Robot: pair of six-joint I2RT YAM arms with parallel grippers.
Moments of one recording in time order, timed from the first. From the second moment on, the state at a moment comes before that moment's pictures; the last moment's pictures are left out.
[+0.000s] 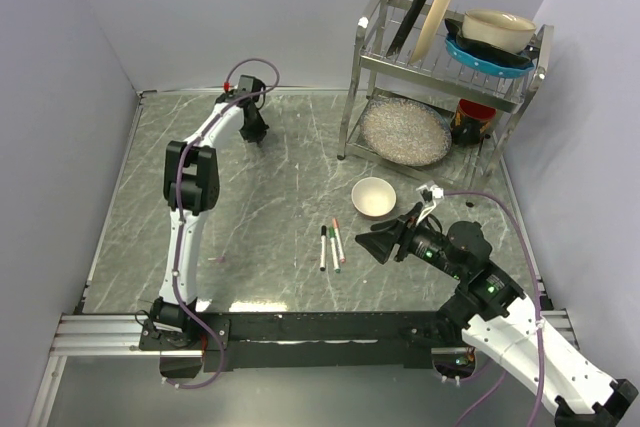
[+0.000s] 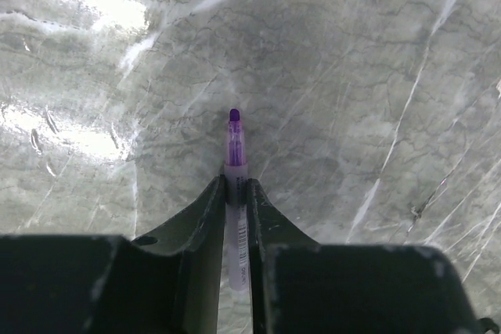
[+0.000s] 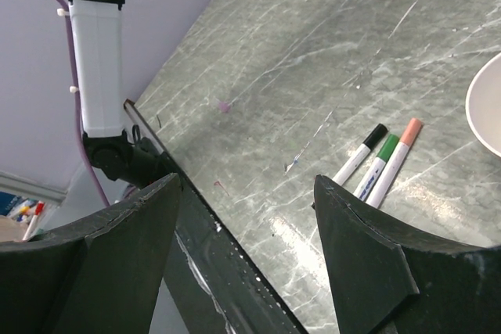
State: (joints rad) left arm -0.23 2.48 2.17 -0.72 -0.15 -0.68; right arm 0.65 0.42 0.44 -0.17 -0.25 0.59
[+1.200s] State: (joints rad) left arm -0.66 1.23 0.81 -0.08 0.17 -0.93; right arm 0.66 0.85 0.31 0.41 -0.41 0.91
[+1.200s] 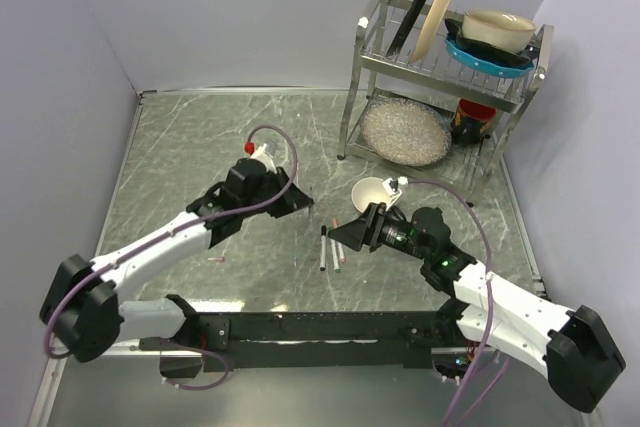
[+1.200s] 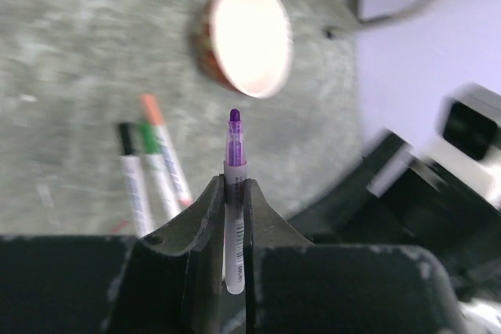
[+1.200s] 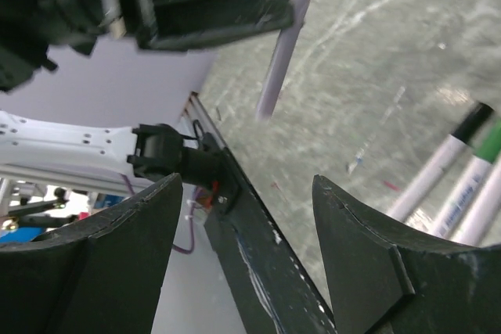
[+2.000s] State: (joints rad) left arm -0.85 1.07 0.71 0.06 0.11 -1.08; right arm 0.78 1.00 0.36 0.56 -0.34 0.95
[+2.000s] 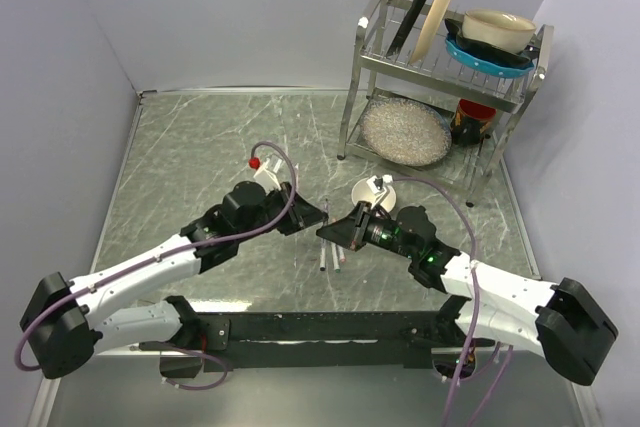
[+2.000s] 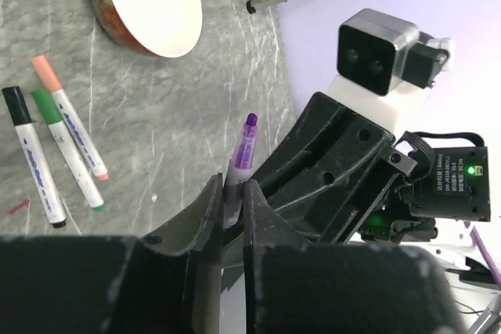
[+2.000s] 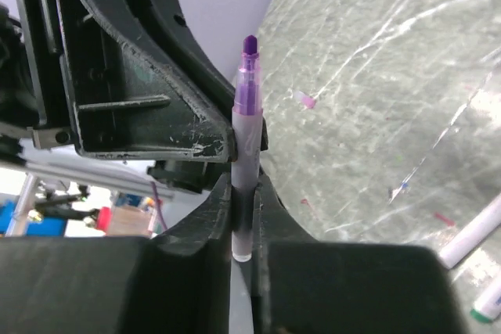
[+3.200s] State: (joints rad) left arm -0.46 0.67 0.57 -0.82 -0.33 -1.62; right arm 0.80 0.66 0.35 0.32 -0.21 0.84
